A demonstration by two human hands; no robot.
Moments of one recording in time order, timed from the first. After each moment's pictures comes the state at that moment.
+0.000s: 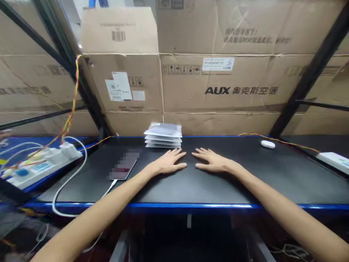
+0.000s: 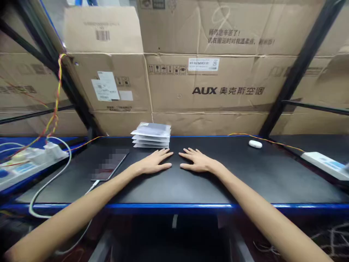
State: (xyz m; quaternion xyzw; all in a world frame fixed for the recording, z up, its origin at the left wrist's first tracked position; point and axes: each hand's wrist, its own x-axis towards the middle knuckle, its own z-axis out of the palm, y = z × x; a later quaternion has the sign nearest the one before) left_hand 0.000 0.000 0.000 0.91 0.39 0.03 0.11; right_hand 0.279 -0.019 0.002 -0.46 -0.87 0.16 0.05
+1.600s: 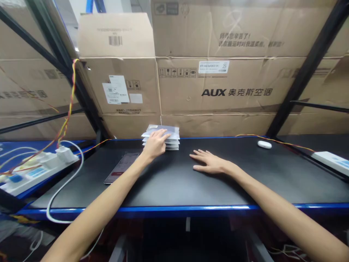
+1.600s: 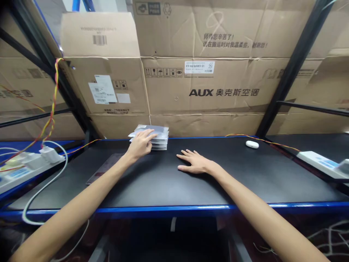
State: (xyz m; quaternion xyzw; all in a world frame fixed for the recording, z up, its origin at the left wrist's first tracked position) left_hand -0.028 0.051 0.028 0.85 0.40 0.28 -0.21; right_hand 0.277 -0.018 0.003 -0.46 -0.87 0.18 0.06
